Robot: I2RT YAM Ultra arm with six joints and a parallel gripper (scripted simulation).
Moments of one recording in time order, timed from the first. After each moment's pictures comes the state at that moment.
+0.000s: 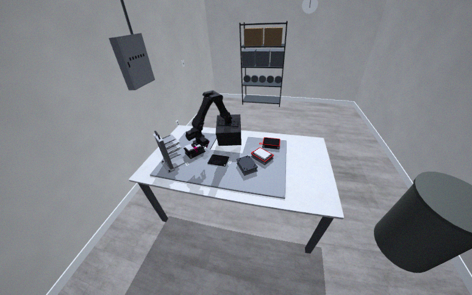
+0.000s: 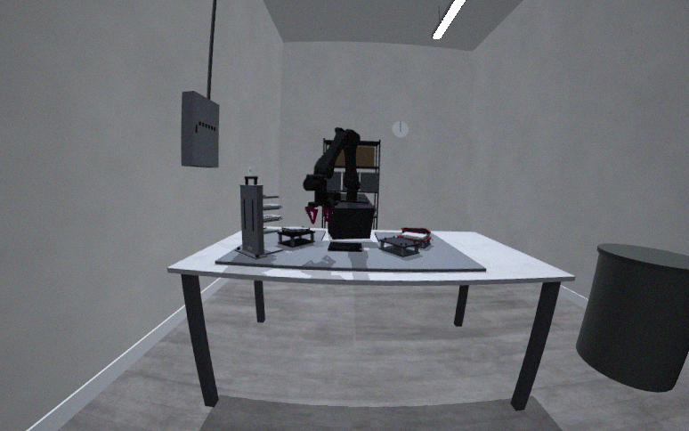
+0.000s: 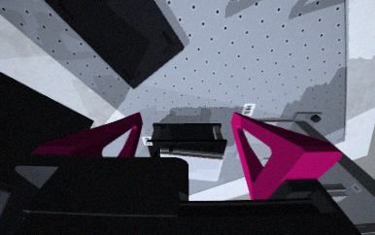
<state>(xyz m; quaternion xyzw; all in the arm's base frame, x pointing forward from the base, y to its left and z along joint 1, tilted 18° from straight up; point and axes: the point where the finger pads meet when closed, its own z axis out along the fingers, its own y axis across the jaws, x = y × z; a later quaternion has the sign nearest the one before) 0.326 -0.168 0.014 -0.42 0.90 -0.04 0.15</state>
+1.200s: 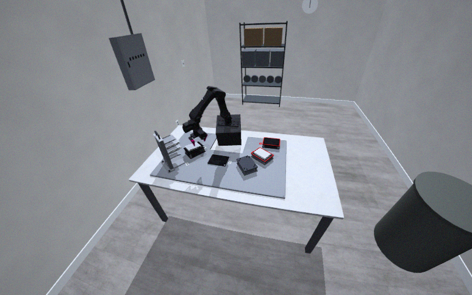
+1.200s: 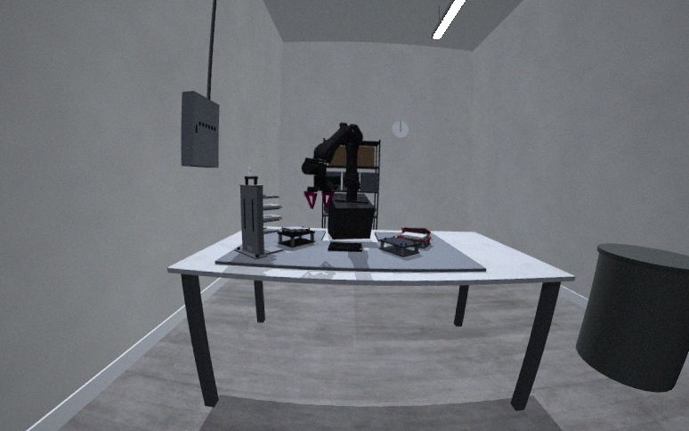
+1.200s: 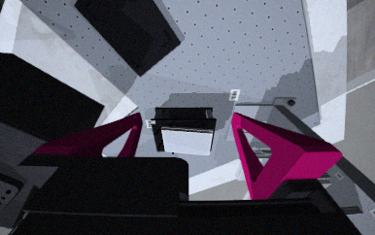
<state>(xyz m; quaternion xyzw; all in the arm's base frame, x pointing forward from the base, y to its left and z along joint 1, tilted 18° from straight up) 0.310 -0.177 0.084 -0.42 0.90 -0.05 0.15</state>
